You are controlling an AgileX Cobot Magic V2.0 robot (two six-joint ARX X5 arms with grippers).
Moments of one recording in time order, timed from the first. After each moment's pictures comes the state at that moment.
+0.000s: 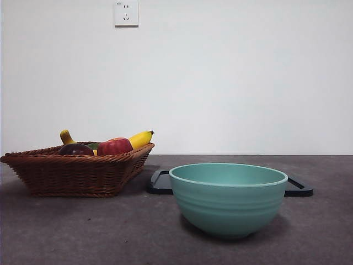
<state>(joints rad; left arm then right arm) -0.10 0.80 1.03 -1.04 0.60 0.04 0.27 0.84 1.03 -0.97 -0.57 -0.03</state>
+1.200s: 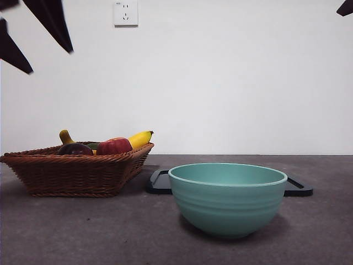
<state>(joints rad) -0.25 1.26 1.21 -0.84 0.26 -0.05 0.27 0.85 1.03 -0.97 -0.57 -0.03</state>
